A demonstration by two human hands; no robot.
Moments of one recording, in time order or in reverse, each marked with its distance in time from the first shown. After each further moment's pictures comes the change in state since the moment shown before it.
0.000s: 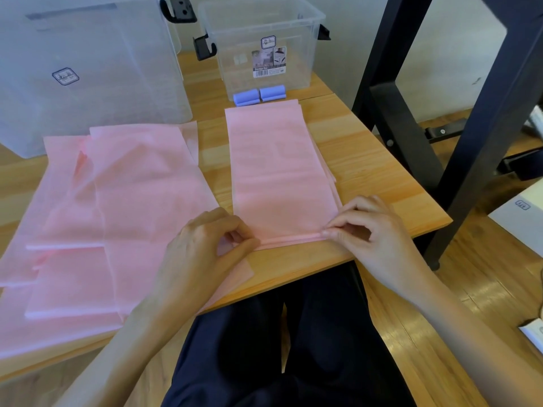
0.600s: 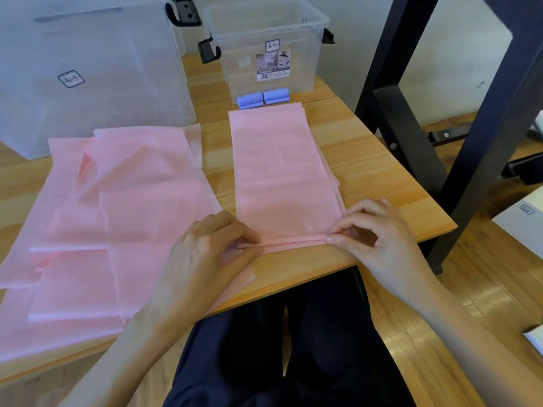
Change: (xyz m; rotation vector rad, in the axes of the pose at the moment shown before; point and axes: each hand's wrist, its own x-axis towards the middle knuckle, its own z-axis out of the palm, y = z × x) left_hand -0.002 -0.006 0.001 0.104 0.025 0.123; right_hand -0.001 0.005 0.001 -0.018 0.049 -0.037
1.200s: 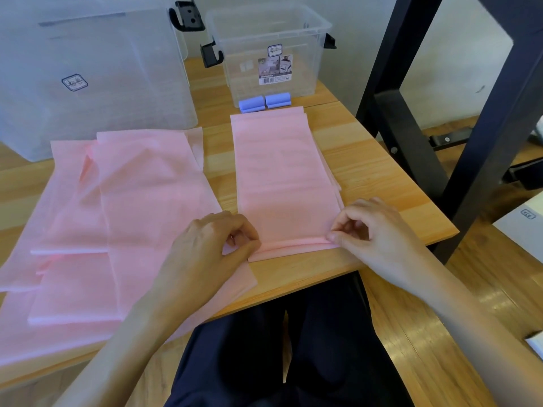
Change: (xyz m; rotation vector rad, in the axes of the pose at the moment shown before) left_hand 0.014 0.002 -0.009 -0.072 -0.123 -0.126; right_hand 0.020 -0.010 -0.011 -0.104 -0.216 0.080
